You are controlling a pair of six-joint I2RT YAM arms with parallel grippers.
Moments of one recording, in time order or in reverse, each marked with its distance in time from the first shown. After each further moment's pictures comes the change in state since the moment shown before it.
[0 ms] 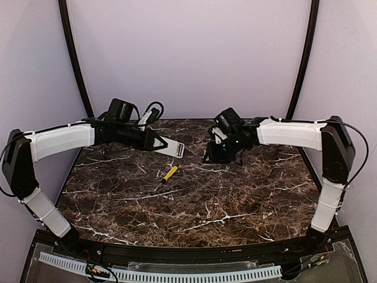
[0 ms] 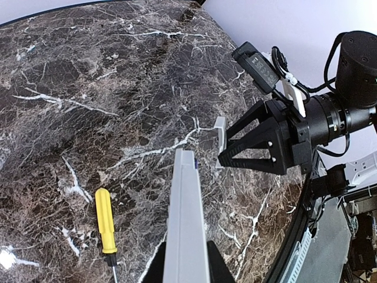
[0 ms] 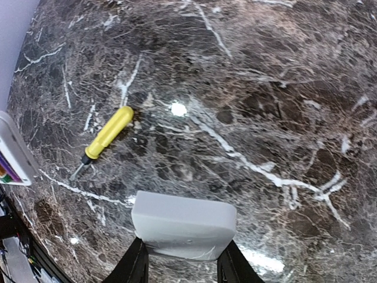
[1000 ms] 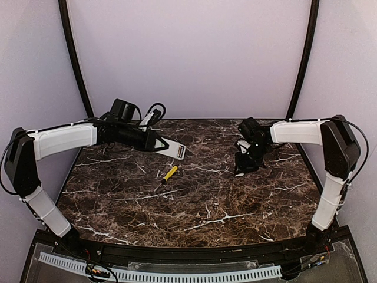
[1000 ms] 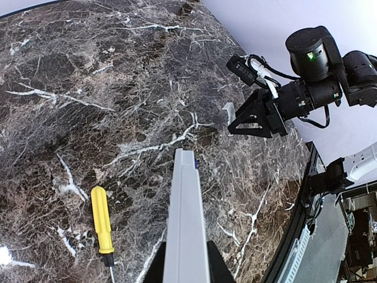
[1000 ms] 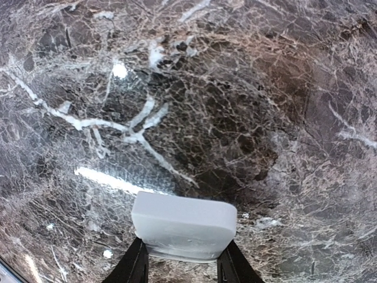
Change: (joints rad) left arm -0.003 0.028 0.015 -0.013 0.018 0.004; right arm -0.232 -0.019 -0.158 -0.188 0.039 -0.195
